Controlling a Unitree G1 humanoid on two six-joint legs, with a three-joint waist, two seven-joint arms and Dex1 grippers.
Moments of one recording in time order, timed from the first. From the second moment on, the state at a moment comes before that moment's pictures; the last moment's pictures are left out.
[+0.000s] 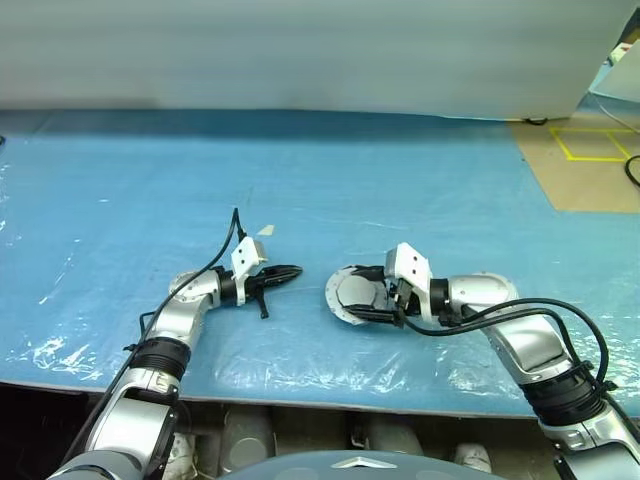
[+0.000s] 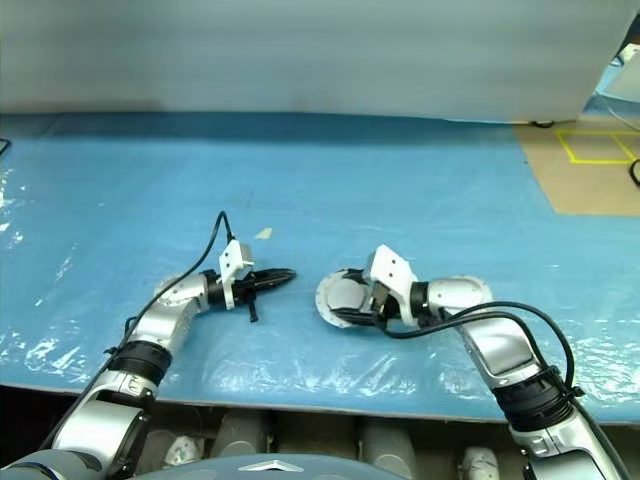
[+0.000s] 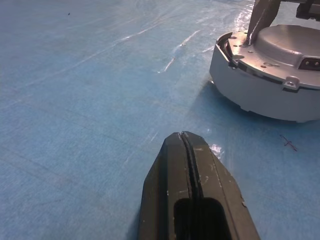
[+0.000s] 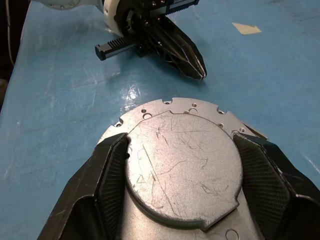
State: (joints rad) left arm -0.43 0.32 -0.09 0.57 -0.20 -0.19 -1.15; right arm -0.22 -0.60 0.24 -0.25 0.23 0.39 0.96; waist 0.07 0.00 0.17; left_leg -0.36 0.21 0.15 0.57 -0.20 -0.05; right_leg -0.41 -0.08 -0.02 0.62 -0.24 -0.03
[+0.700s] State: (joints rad) left arm -0.43 0.32 -0.09 0.57 -0.20 -0.19 -1.15; right arm -0.25 -0.57 0.21 -0.09 0.22 0.23 1.03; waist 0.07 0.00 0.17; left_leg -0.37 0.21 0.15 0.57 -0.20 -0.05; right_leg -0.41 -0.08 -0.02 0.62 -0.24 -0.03
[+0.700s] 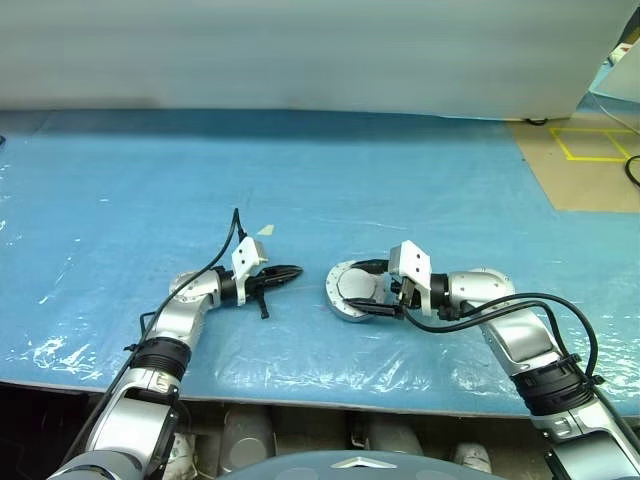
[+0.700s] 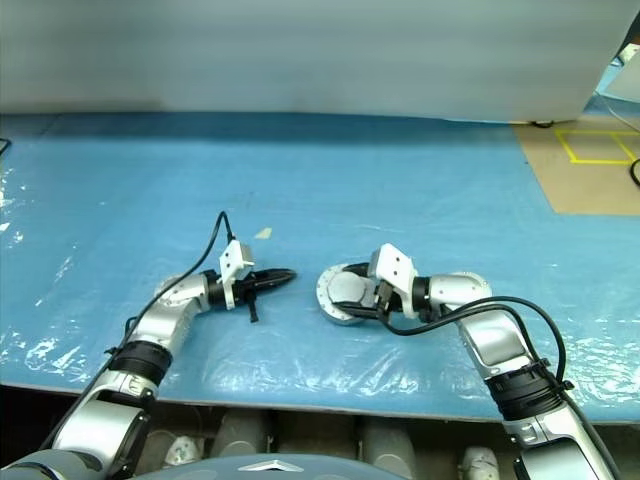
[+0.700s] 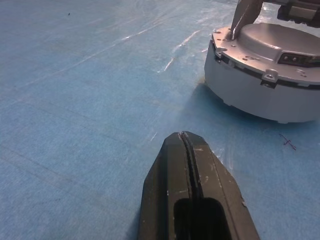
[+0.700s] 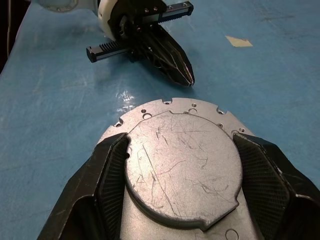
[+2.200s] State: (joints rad) left arm -0.37 0.35 -0.17 0.35 -0.29 -0.08 -1.30; right arm -0.29 -0.63 0.26 -0.09 0.21 0.32 1.03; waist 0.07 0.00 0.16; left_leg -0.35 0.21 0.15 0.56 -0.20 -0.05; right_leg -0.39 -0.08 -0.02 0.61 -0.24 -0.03
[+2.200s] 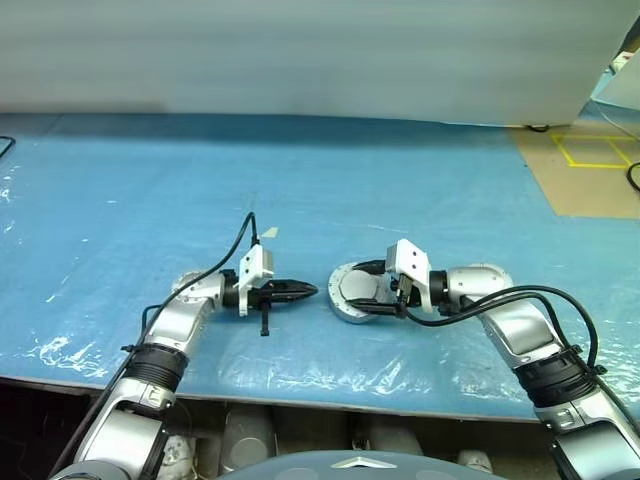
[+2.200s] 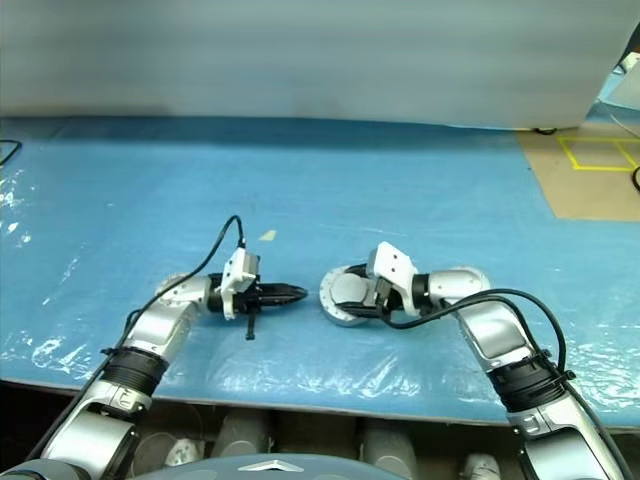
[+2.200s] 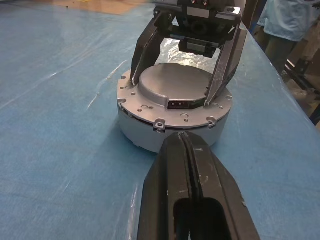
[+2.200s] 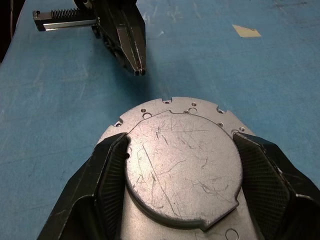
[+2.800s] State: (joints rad) left arm -0.40 0.33 -0.18 0.38 -0.28 -0.09 -1.28; right arm -0.26 -0.66 0.27 -0.10 0.21 0.26 1.04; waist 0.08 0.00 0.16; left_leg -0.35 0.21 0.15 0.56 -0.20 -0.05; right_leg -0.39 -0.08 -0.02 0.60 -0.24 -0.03
